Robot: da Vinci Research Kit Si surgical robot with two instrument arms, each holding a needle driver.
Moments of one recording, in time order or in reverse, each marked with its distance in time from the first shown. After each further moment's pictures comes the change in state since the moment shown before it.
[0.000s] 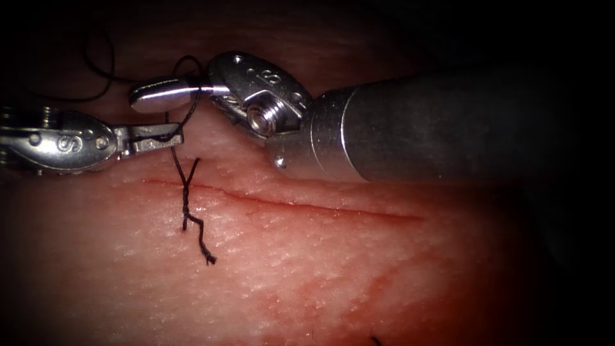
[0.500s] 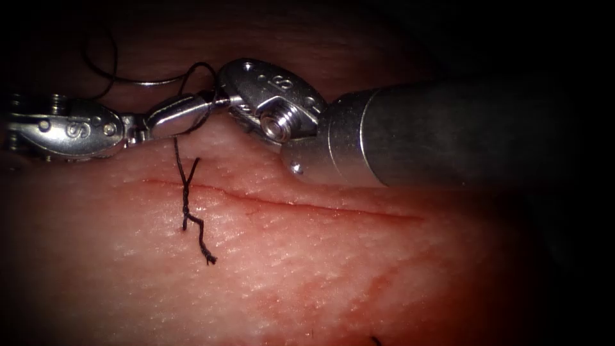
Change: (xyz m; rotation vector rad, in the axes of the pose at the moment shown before) right arm 0.000 -0.001 -0.001 0.241 -0.200 0.037; left arm 0.000 -0.001 0.001 -0.048 0.000 0.011
